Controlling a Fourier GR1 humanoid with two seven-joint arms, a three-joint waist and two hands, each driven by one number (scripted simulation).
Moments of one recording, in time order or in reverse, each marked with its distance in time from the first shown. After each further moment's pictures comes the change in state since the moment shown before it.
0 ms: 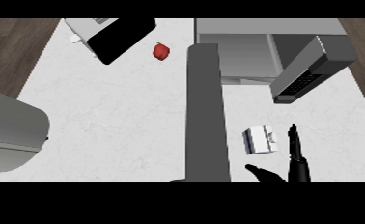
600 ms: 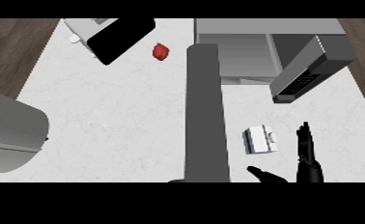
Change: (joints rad) left arm -0.039 0.052 -0.053 -0.005 -0.044 0.101 -0.012; right arm 0.226 0.021 0.135 -0.538 0.037 -0.032 0.322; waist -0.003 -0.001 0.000
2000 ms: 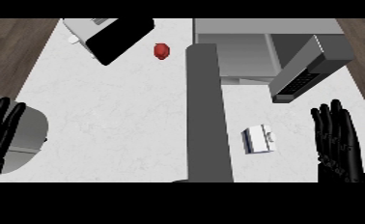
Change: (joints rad) left arm -0.244 -0.025 -0.319 0.078 -0.309 0.235 -0.042; right arm 0.056 0.020 0.303 -0.867 0.246 0.079 0.568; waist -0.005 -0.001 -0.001
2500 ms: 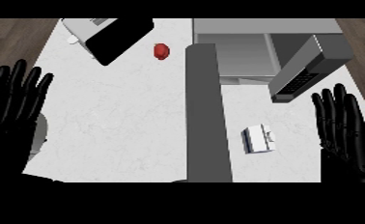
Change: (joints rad) left arm -0.195 -0.008 -0.076 0.156 -0.165 0.096 -0.046; right arm -0.115 0.002 -0.078 0.007 -0.082 0.095 0.008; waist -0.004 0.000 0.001
